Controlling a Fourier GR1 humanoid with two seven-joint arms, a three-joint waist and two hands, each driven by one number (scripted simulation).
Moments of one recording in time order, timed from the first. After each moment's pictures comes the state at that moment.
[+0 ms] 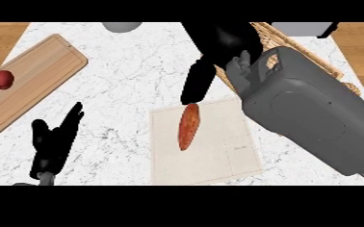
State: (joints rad) left arm 0.00 0.49 -0.27 -1.35 0.40 0.24 0.08; right arm -1.17 -0.40 0.62 -1.44 0.05 0.16 0.88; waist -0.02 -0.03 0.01
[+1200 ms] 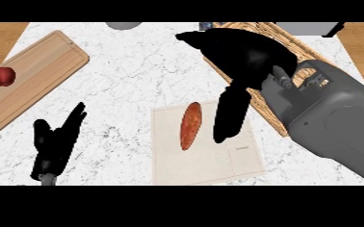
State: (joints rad) left arm 0.02 0.47 -0.26 -1.40 0.37 0.24 0.13; right arm -1.11 -0.52 0.63 -1.61 -0.24 0.37 1.01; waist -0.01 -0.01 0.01
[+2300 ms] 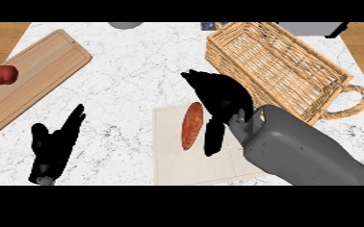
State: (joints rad) left arm 0.05 0.44 -0.23 -1.43 0.33 0.21 0.13; right arm -0.84 -0.39 0.76 -1.55 0.09 0.28 0.92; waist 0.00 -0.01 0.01
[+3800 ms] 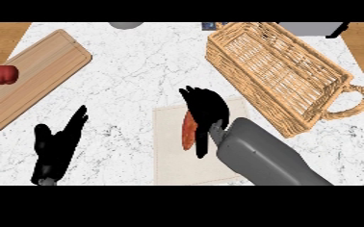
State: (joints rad) left arm 0.07 0.40 -0.20 -1.45 0.28 0.17 0.17; right arm -0.71 -0.19 0.78 -1.28 0.37 0.27 0.78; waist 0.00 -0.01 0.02
